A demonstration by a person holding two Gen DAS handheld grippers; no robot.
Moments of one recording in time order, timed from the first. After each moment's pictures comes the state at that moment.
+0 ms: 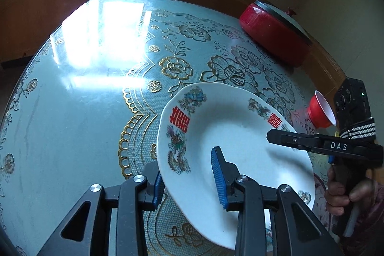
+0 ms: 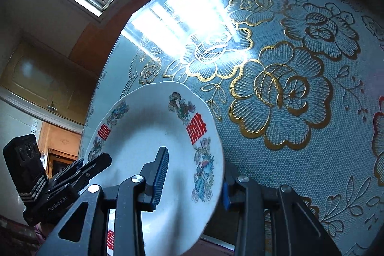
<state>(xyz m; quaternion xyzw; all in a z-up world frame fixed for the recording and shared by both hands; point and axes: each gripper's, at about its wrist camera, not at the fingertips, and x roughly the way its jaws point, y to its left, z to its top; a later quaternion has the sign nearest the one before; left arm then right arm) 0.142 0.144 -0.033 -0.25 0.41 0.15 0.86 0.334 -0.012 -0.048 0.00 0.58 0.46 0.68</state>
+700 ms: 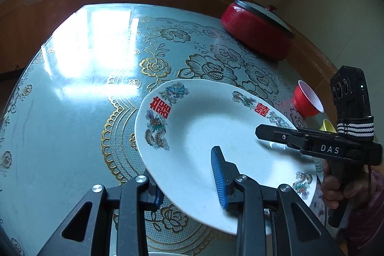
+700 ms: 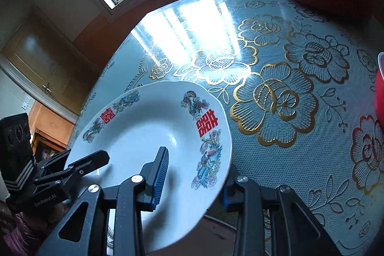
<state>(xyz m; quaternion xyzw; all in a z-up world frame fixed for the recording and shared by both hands) 0.133 0.114 -0.025 -0.23 0.39 0.13 0.88 0.298 -0.029 -0.028 -0.08 0.51 0.47 0.71</state>
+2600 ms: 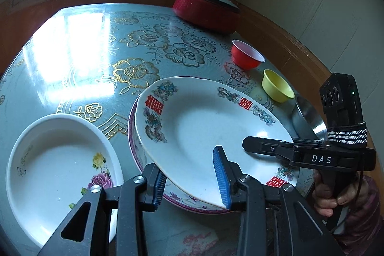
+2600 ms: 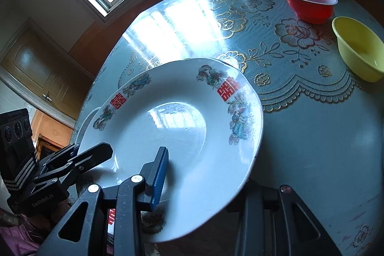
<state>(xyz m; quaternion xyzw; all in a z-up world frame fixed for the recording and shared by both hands) 0.051 -0.036 -0.020 -0.21 0.39 0.06 0.89 0.189 -0.202 -0.023 -0.02 0.53 0.44 0.72</state>
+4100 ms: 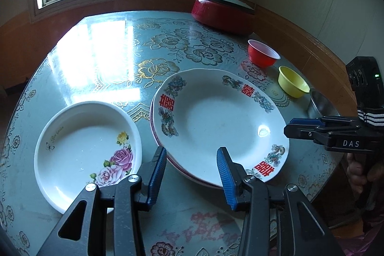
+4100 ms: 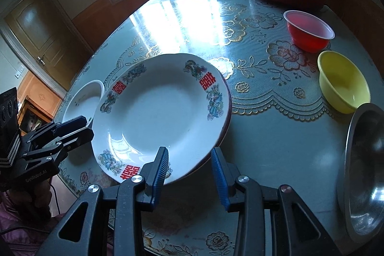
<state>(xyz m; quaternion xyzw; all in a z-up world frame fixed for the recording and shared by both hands) 0.018 -0.062 -0.011 -0.17 0.39 0.14 0.89 0.177 -0.239 0.012 -0.13 0.49 0.45 0.73</state>
